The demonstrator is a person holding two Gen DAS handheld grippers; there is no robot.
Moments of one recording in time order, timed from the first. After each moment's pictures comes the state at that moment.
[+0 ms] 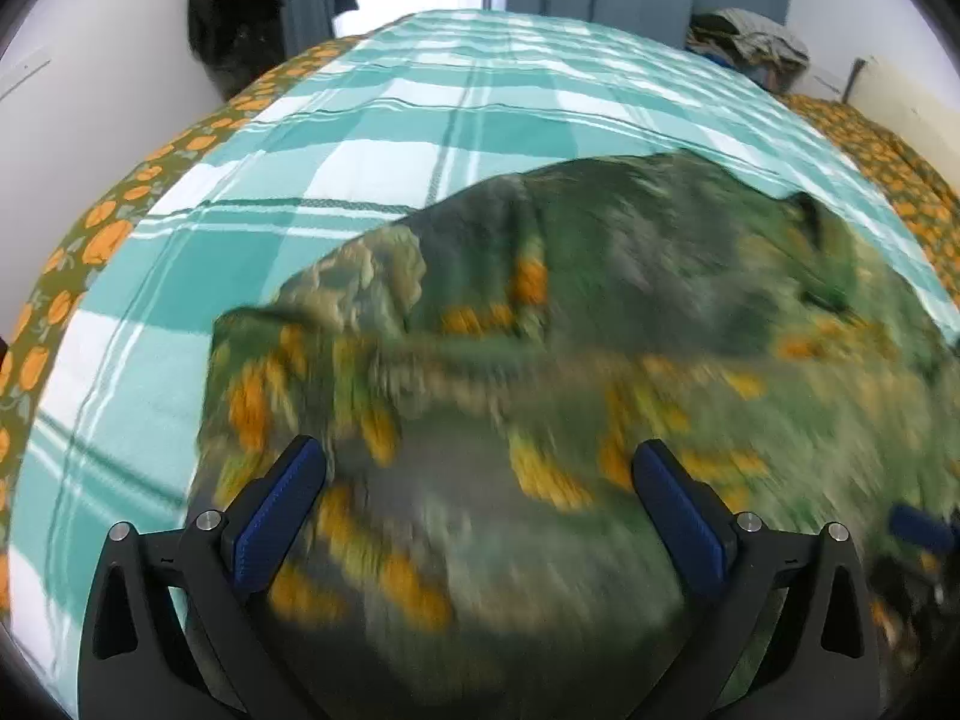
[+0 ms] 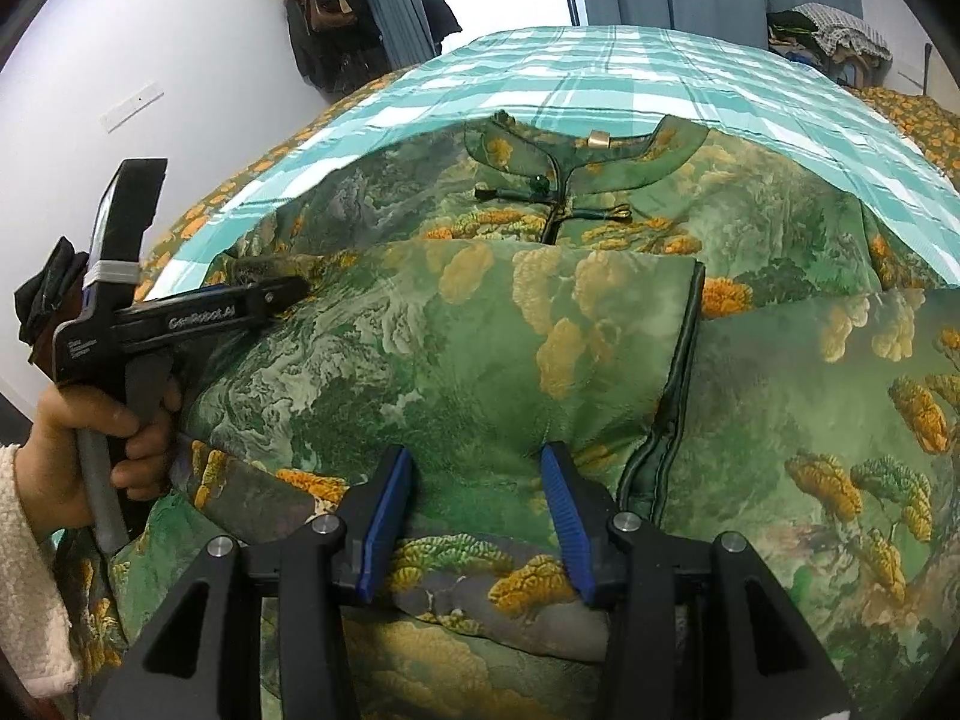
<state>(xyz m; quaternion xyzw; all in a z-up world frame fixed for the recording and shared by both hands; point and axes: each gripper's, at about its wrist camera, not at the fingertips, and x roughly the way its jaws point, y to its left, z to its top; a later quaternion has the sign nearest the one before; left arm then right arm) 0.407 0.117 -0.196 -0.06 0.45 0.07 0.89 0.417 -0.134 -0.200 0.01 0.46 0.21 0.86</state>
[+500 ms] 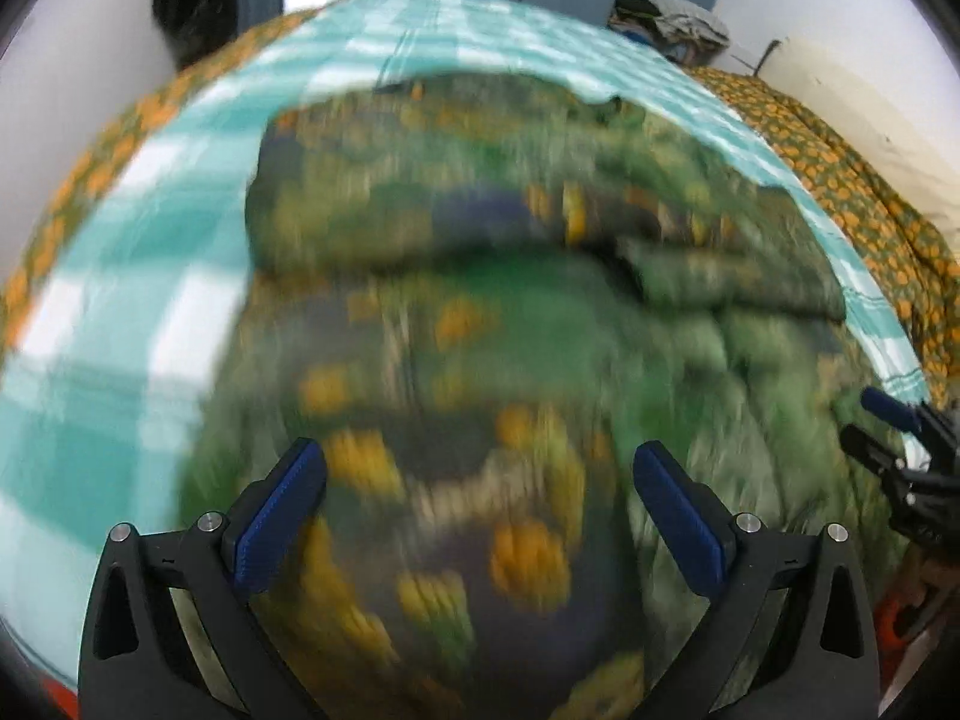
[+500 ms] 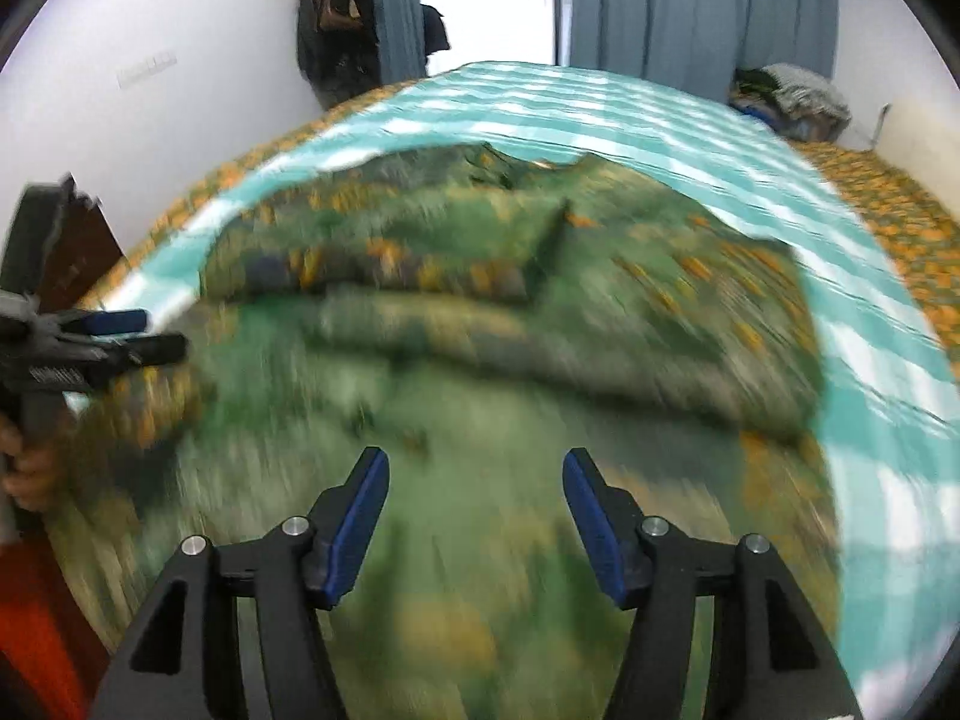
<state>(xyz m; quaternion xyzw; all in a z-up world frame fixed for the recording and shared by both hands) 0.204 0.078 -0.183 -0.10 0.48 -0.01 0.87 0.212 -0.187 -0.147 -0.08 0.44 0.12 0.89</state>
